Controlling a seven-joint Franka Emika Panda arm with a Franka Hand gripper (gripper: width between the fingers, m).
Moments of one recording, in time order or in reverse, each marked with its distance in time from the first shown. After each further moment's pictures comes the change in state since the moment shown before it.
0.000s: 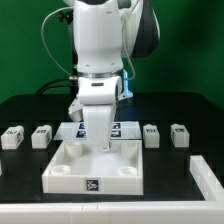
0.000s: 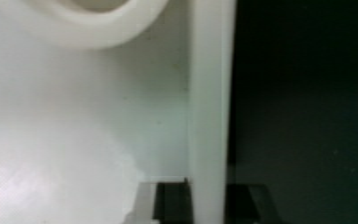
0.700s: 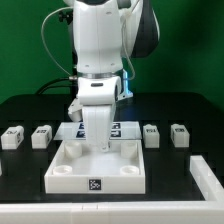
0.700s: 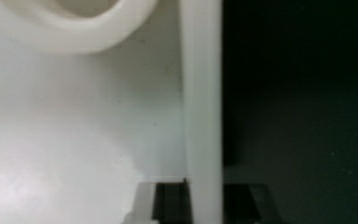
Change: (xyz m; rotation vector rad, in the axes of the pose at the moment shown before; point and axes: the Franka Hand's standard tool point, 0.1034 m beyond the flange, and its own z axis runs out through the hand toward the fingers) arm -0.016 -0.011 0.002 0.017 -0.008 0.014
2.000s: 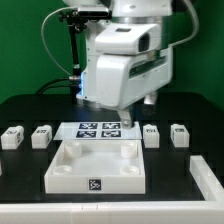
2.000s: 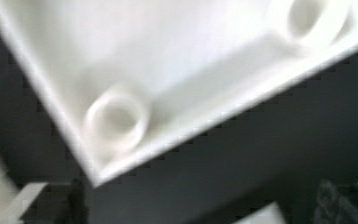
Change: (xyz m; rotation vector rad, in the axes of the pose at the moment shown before) arm 0.045 0.057 -0.078 -0.023 -0.031 0.328
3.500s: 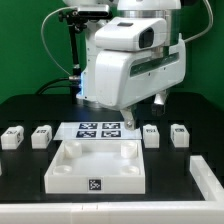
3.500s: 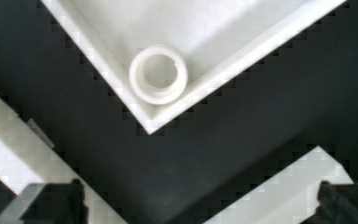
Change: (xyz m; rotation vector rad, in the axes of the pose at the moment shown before) arm 0.058 0.055 -0.029 0.008 -0.004 0.239
